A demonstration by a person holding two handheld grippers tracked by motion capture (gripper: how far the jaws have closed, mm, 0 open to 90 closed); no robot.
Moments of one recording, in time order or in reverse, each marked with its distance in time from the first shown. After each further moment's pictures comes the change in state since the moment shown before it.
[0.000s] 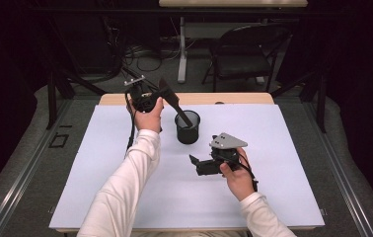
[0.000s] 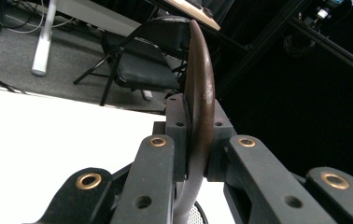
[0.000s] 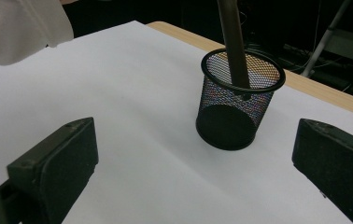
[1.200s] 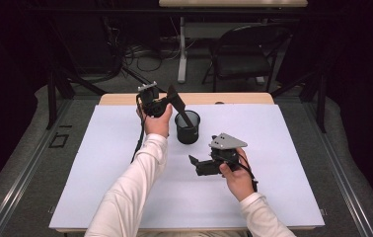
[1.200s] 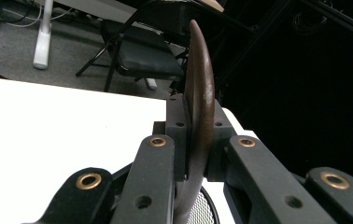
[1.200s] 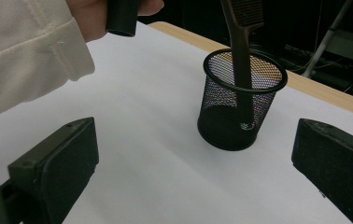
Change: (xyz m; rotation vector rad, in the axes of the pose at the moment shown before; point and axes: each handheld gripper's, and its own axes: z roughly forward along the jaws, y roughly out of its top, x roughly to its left) left arm -0.005 -0.023 0.021 0.041 0.019 0.040; right arm 0.002 0.000 0.000 0.000 0.005 0.001
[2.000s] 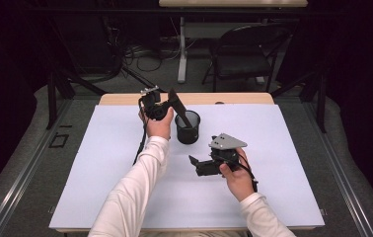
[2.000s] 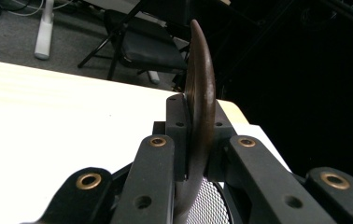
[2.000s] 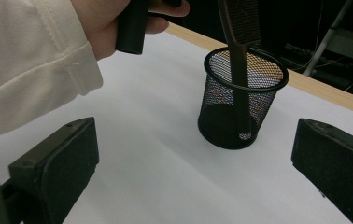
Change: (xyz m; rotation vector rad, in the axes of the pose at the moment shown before) left arm 0.010 -0.012 0.010 0.015 0.010 -0.021; right arm 0.000 -0.001 0.000 0.004 0.001 0.000
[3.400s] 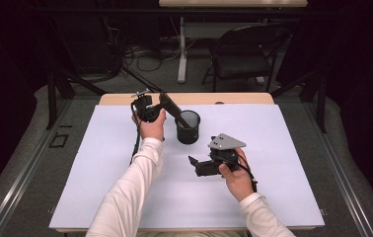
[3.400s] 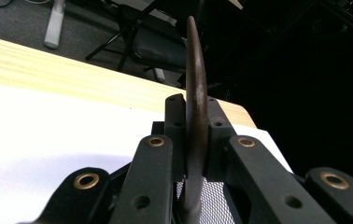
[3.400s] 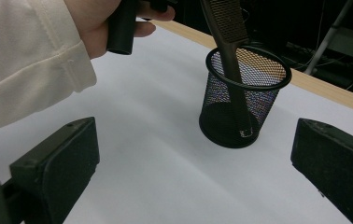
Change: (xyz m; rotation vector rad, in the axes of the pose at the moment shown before) left arm 0.027 -0.003 -0.007 0.004 0.021 -0.079; right arm 0.001 -0.001 0.001 0.009 0.001 -0.006
